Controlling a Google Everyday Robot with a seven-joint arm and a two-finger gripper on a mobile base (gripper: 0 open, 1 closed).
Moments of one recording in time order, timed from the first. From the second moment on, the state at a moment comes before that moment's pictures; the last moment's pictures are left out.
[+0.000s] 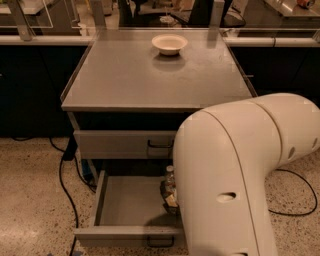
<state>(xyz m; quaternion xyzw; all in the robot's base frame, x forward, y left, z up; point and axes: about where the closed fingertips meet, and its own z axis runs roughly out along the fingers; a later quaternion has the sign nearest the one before) 0.551 -0.069 0.415 -0.28 0.93 0.10 0.23</state>
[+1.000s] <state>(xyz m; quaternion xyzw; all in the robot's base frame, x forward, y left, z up) 0.551 -0.069 0.415 -0.28 0.93 0.10 0.23</state>
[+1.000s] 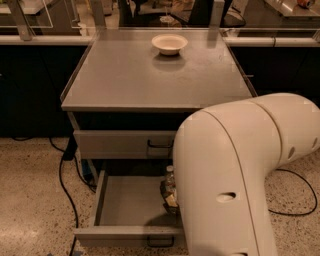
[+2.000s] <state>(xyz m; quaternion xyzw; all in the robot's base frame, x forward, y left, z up) 0.551 -0.069 0.415 -0.28 0.93 0.10 0.23</state>
